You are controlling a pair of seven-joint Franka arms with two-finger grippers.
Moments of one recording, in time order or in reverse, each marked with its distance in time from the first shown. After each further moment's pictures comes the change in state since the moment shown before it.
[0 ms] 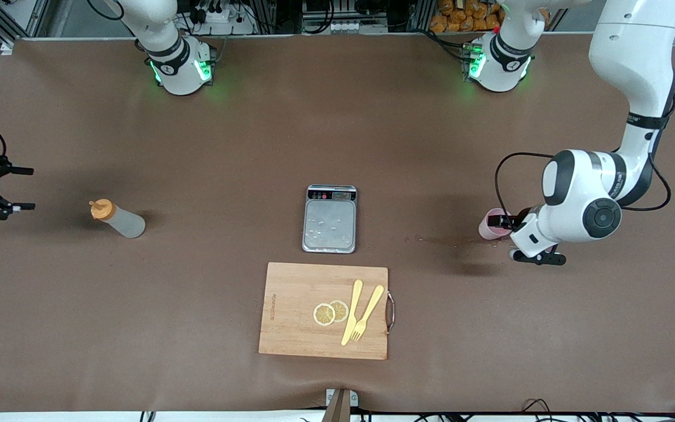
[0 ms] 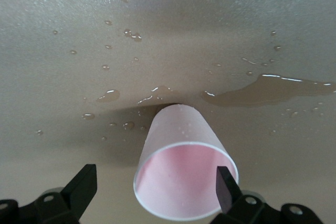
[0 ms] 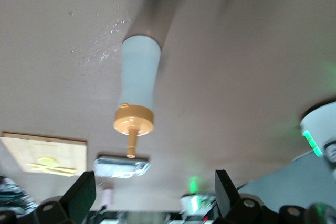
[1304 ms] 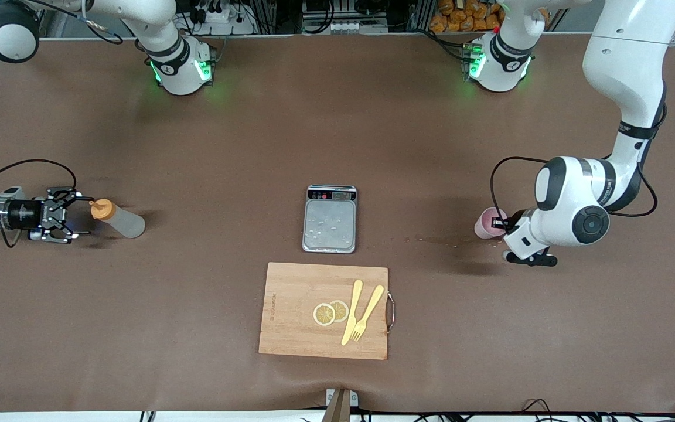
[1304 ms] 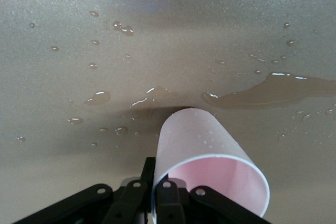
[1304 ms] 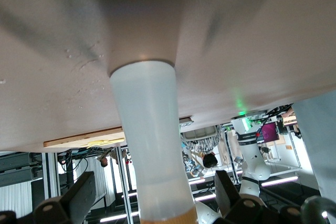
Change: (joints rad) left arm -0.006 0.033 0.000 0.007 0.000 0.007 0.000; right arm -0.060 0.362 0.004 0.014 0.285 0.001 0.068
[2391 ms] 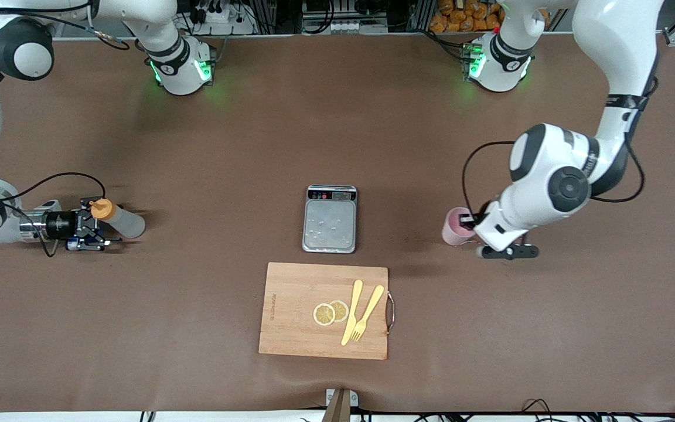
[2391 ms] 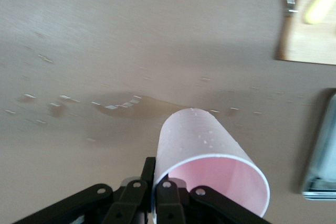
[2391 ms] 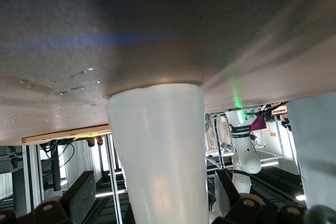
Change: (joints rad) left arm -0.014 -0.121 -0.234 0.070 -0.002 -0.002 -0.388; right arm 0.061 0.092 0.019 0.004 0.058 0.014 -0.087
